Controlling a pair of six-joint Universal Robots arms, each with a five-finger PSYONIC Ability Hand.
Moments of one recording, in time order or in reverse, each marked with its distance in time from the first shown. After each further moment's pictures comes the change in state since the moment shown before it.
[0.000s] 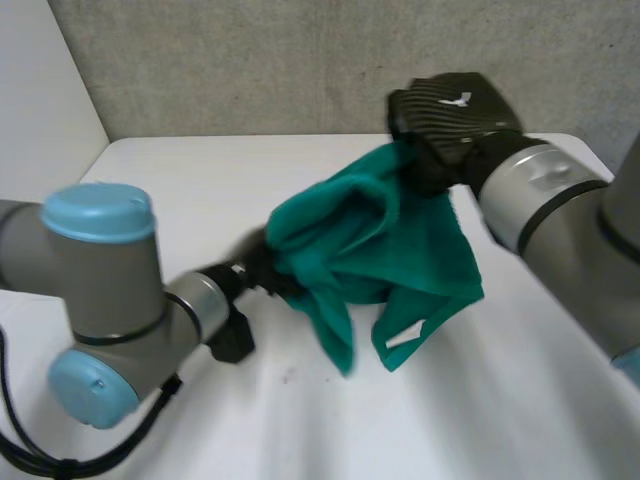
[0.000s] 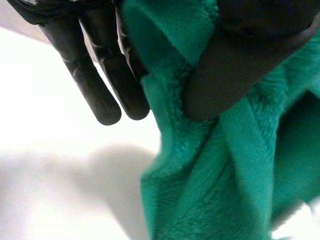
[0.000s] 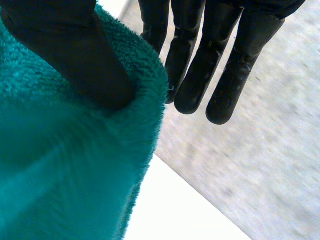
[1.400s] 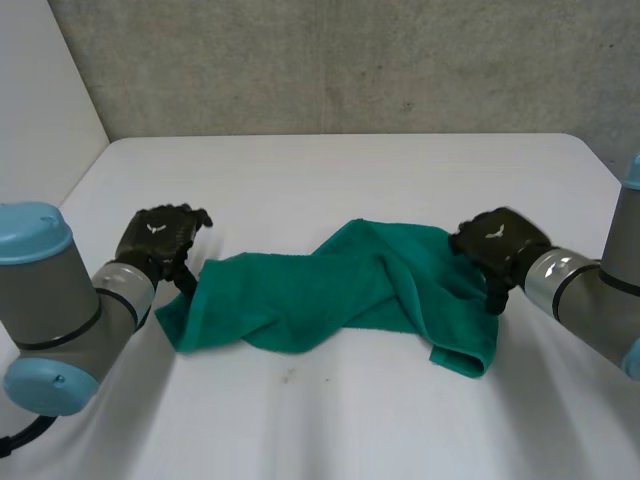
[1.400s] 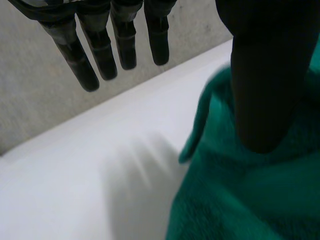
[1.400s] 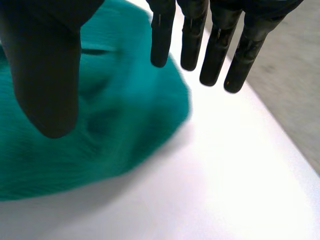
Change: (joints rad) left arm 0.229 0.058 -0.203 0.291 -0.047 0.834; right arm -0.301 0.218 0.232 -0.047 -0.158 -0.425; left_hand -0.773 -0.831 -0.822 -0.841 -0.780; right_hand -0.559 -0.730 -0.739 -0.750 -0.705
